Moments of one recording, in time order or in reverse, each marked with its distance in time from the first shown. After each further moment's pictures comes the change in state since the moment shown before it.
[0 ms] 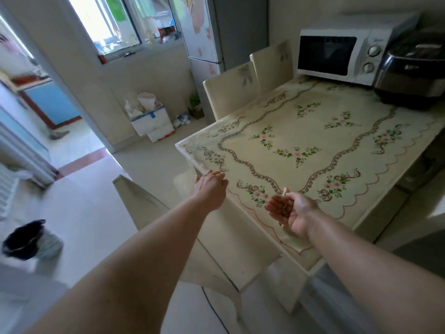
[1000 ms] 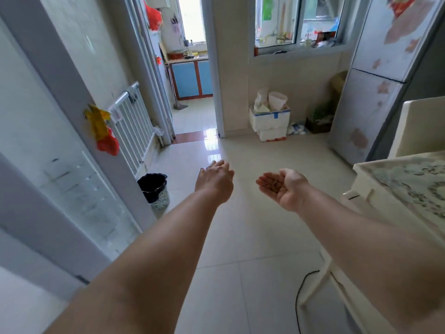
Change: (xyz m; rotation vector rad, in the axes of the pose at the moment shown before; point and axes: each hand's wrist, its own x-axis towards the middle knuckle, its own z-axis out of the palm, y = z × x) left_hand -0.153 -0.527 -0.194 -0.002 0.264 -0.459; right_hand 0.000 0.255 0.581 -0.256 -0.430 0.104
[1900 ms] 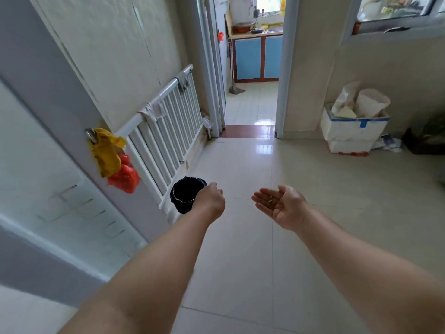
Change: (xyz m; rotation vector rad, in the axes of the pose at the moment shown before) left_hand 0.319 -0.226 0.017 -0.307 -0.073 -0.624; right_hand 0.368 -0.042 0.232 -0.102 -0.196 0.313
